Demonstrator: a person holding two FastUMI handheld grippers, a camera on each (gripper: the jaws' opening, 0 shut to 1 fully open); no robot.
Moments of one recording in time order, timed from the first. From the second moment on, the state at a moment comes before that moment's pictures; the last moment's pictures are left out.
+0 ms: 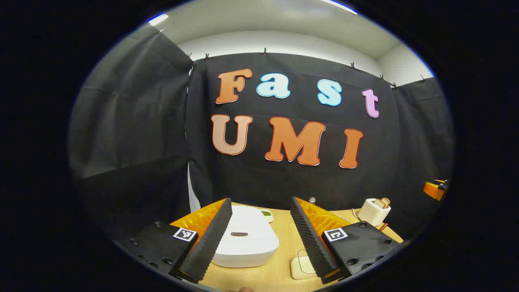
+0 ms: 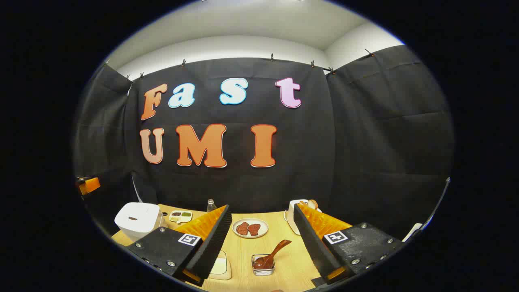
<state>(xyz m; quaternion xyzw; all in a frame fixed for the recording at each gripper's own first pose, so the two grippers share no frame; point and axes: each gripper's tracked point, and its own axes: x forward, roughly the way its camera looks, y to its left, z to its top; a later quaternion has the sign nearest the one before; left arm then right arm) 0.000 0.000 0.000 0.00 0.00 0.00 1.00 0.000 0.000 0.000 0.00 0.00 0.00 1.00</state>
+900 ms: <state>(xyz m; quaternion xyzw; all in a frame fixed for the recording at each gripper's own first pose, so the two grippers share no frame) 0.001 -0.009 0.005 0.03 -0.01 0.01 1.00 0.017 -0.002 -0.007 0.03 0.01 0.01 1.00</state>
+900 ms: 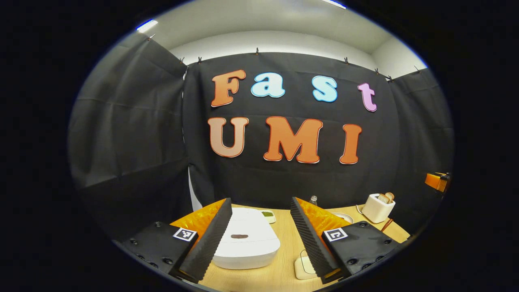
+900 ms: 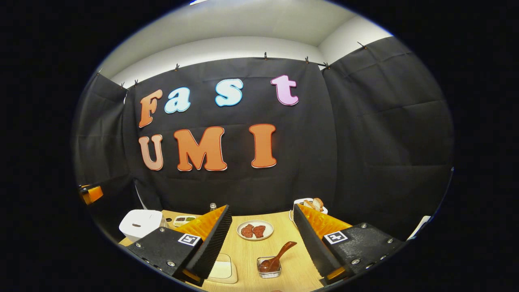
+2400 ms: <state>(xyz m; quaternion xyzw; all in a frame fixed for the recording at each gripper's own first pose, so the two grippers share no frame) 0.147 0.053 -0.169 0.01 0.17 0.02 0.99 0.020 -0.025 -0.059 0.01 0.08 -0.04 1.00</state>
